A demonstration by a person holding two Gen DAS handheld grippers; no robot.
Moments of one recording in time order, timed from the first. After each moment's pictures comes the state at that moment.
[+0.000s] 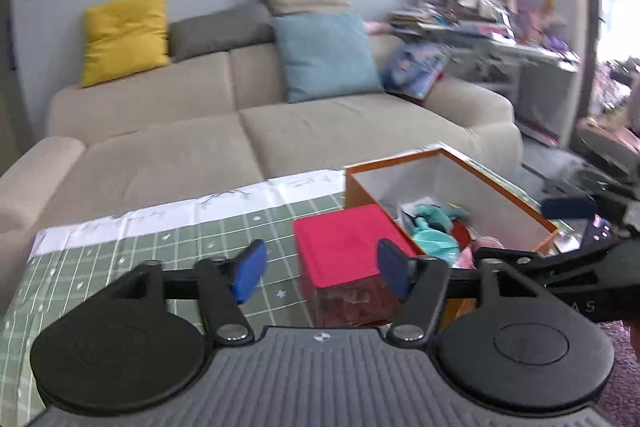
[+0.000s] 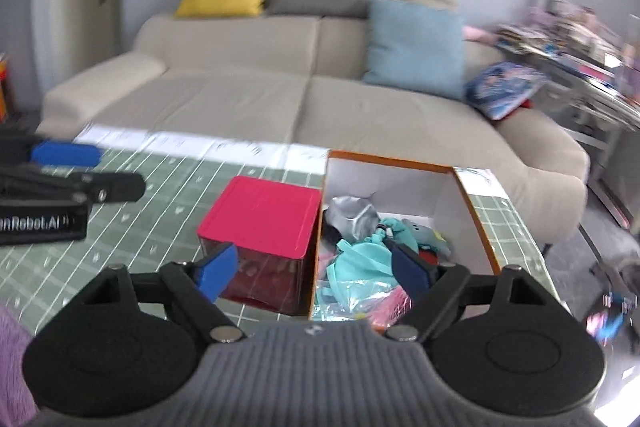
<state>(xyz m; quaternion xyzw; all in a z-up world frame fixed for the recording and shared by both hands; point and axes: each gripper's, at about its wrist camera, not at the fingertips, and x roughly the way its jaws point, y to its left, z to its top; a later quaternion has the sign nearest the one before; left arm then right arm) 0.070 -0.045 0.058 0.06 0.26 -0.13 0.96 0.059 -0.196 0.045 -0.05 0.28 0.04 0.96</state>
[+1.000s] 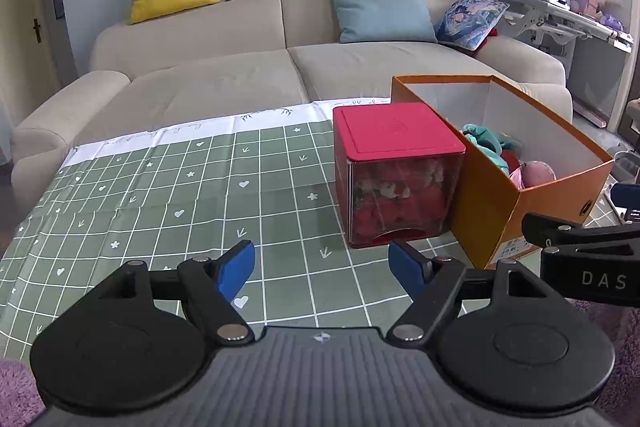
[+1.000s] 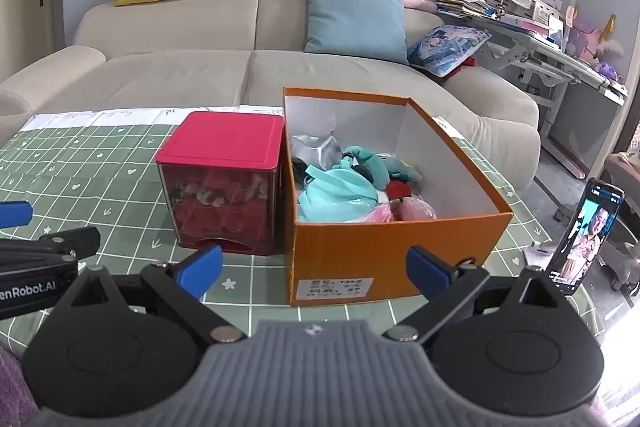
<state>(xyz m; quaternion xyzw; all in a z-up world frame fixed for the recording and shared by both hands) 0.038 -0.036 -0.014 0.05 0.32 -0.06 0.94 0.038 -0.179 -0.030 -0.04 0.30 -0.05 0.95</state>
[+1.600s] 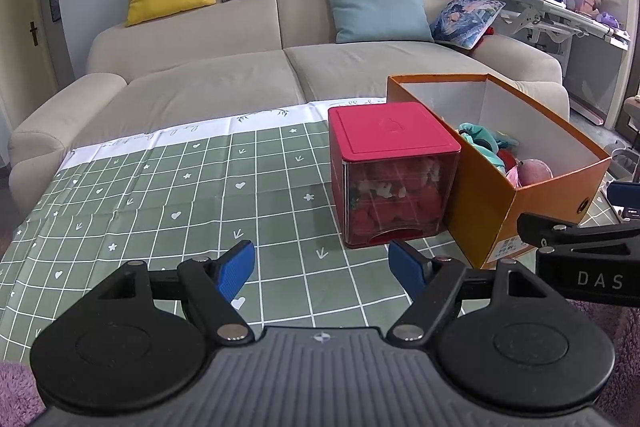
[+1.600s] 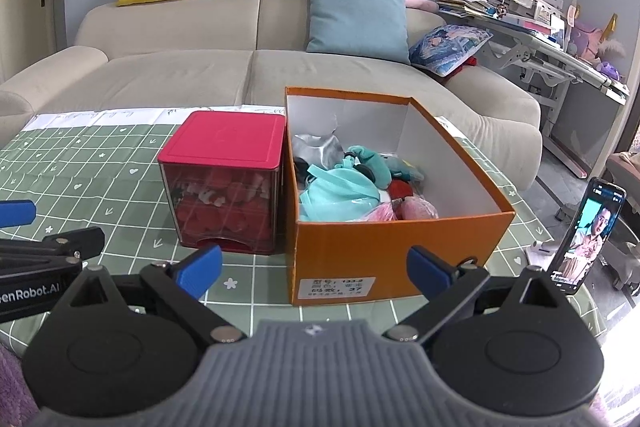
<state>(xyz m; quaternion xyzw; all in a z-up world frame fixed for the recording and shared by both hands) 0.037 -0.037 -0.013 0.05 0.32 -0.06 0.94 0.038 -0.179 -0.031 -0.04 0.30 -0.04 0.95</state>
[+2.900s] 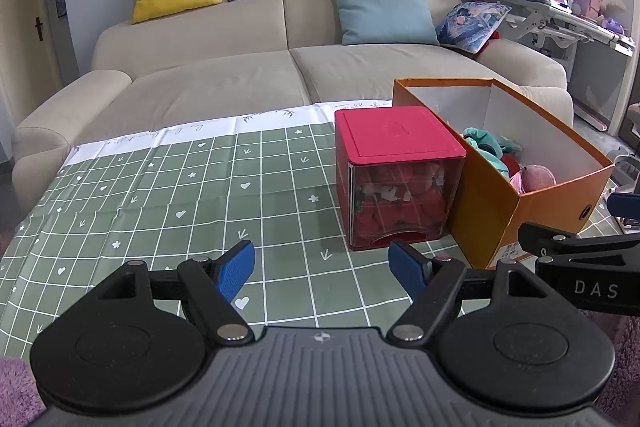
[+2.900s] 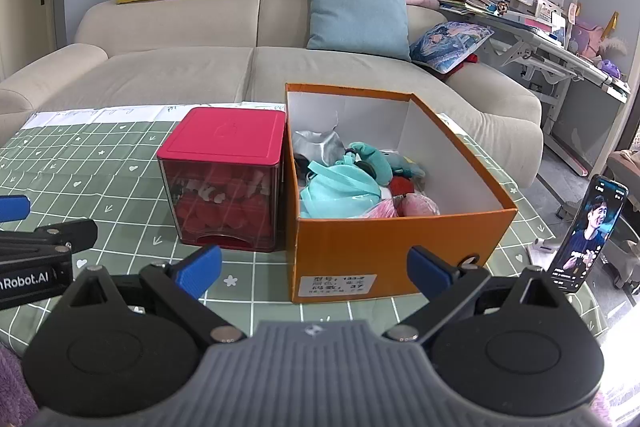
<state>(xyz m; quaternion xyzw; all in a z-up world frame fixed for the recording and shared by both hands) 0.039 -0.032 -0.009 0.05 0.32 -0.06 0.95 0.039 -0.182 -0.035 -0.03 0.31 -0.04 0.95</state>
